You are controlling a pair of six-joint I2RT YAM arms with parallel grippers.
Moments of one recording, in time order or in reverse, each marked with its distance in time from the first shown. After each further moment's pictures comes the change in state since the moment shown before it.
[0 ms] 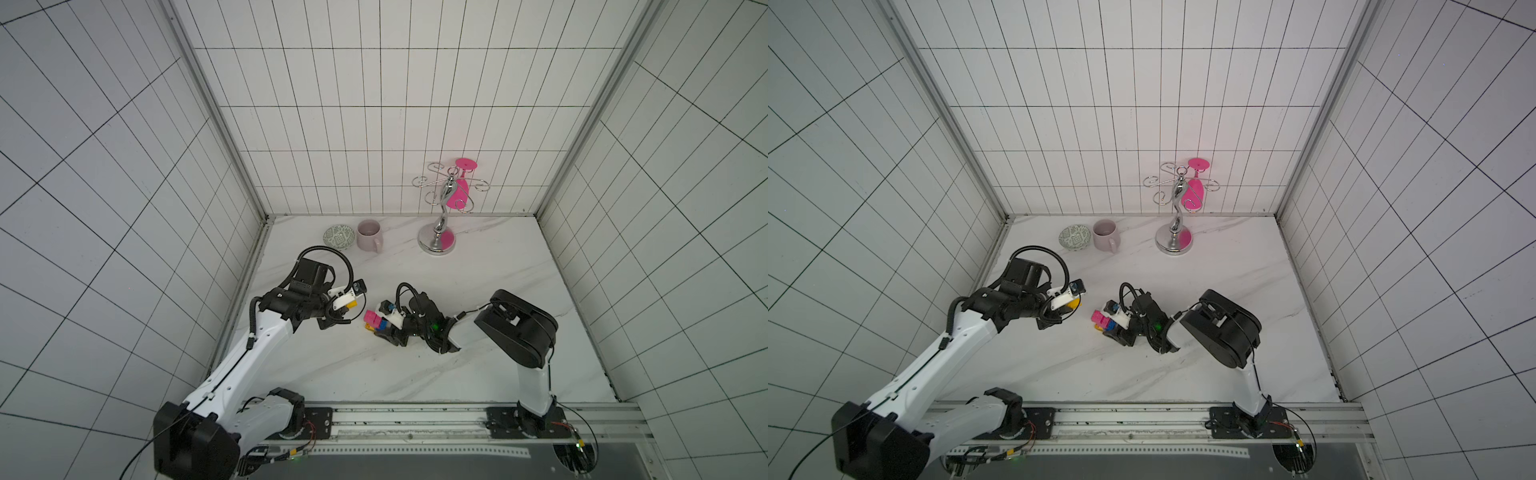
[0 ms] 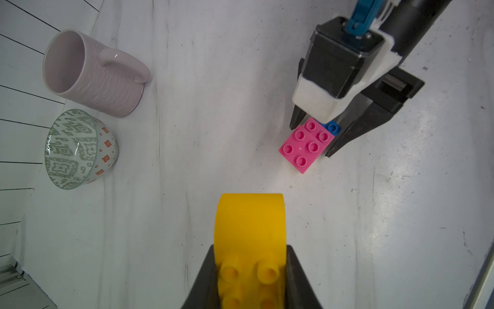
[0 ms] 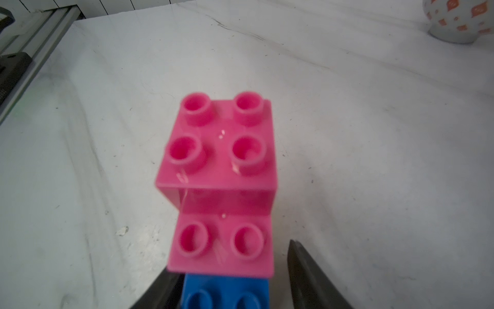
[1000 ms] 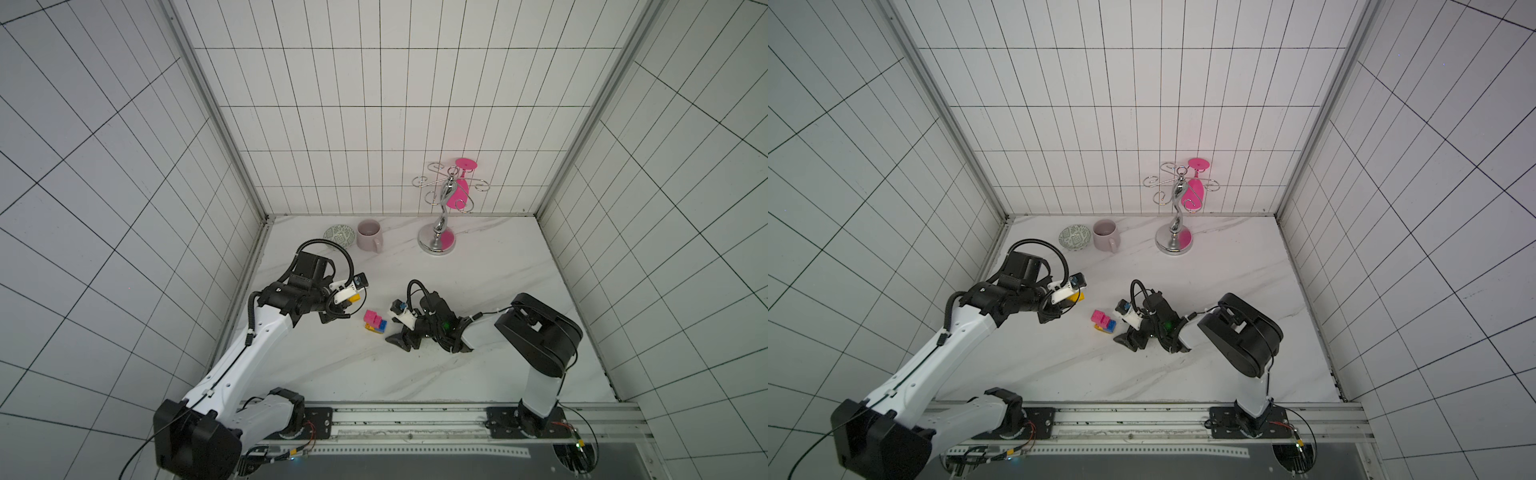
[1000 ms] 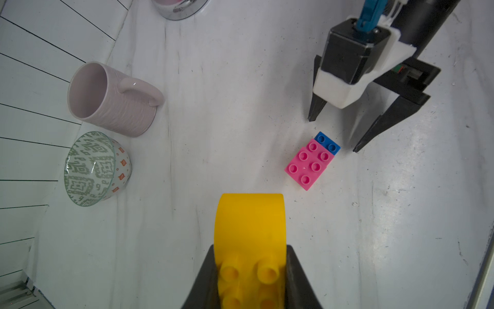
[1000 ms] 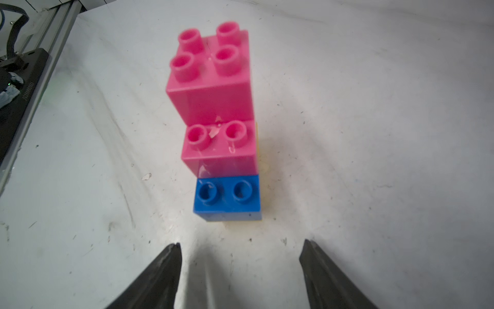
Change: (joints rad) left arm 0.007 0.023 0.060 -0.009 0.044 0.008; right arm -0.053 -0.111 -0.079 -0.131 -0.053 0.024
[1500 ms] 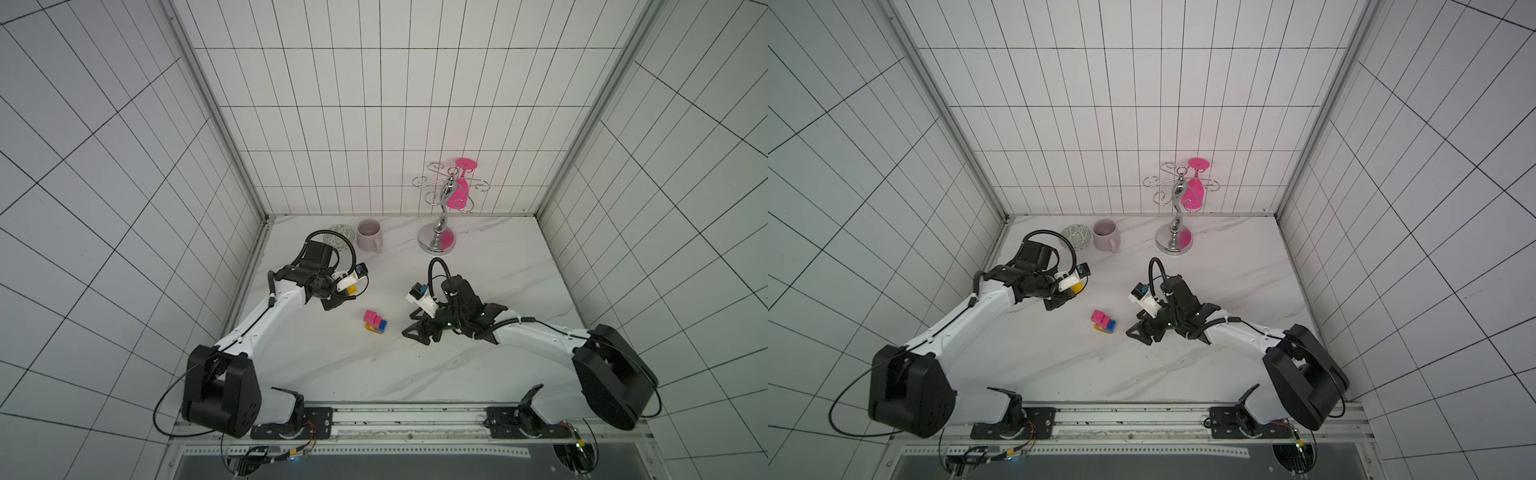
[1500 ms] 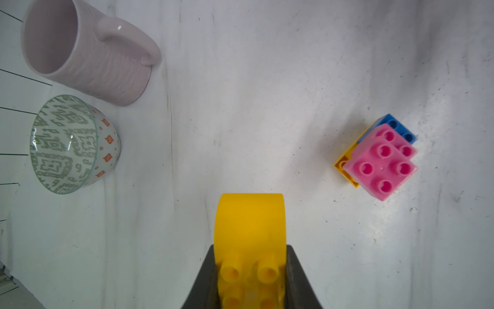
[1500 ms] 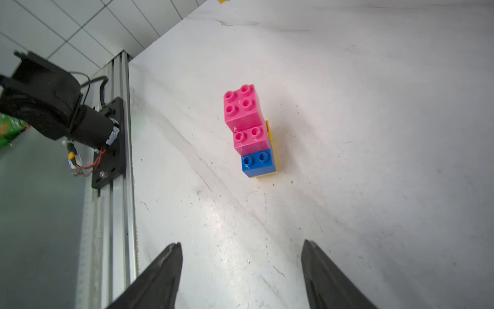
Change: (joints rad) left arm 0.060 0.206 0.058 0.077 -0.029 0.016; right arm -0.065 -0.401 0.009 -0.534 -0.122 0.088
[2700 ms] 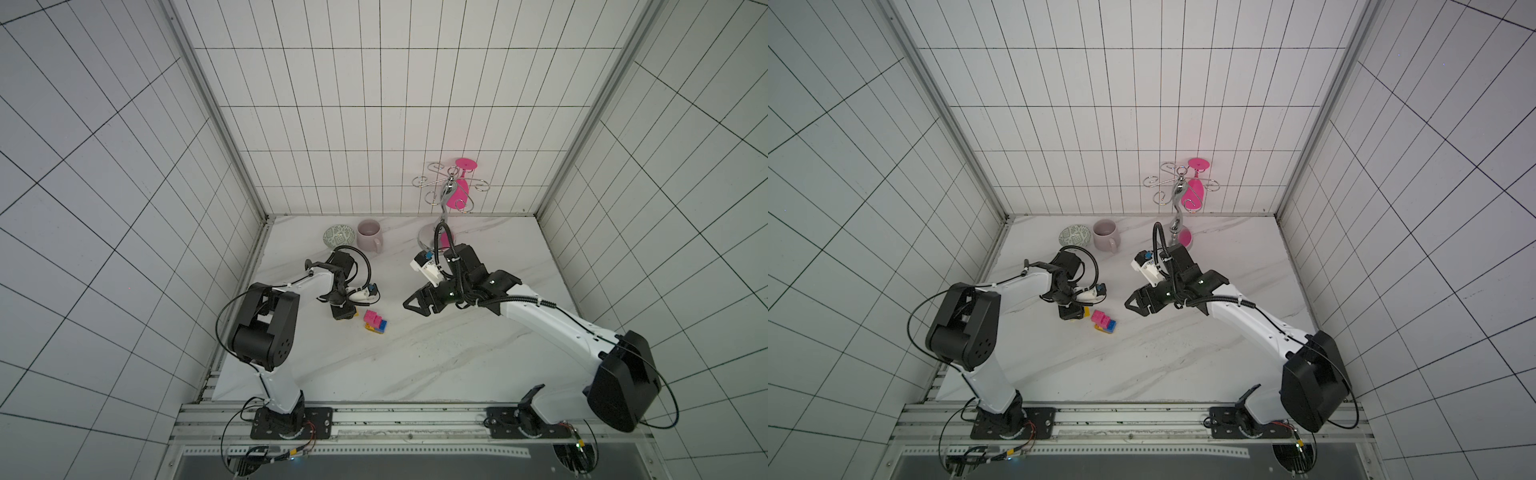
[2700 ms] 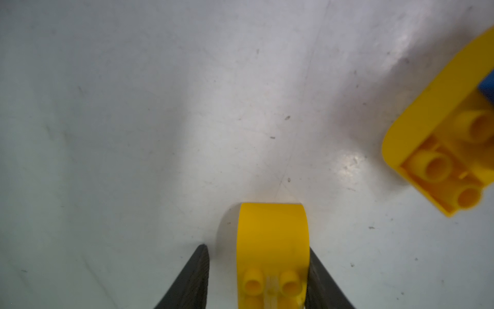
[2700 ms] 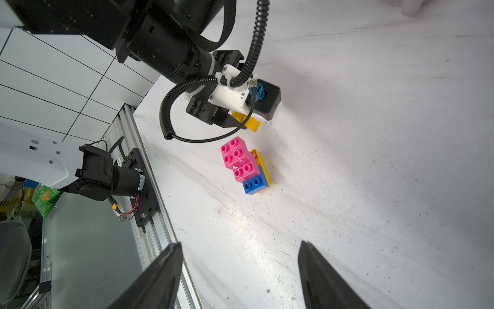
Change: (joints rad) left arm -0.054 0.444 0.032 0.037 -0.146 0.077; right arm -0.100 -0.056 0.423 -0.563 0.026 0.232
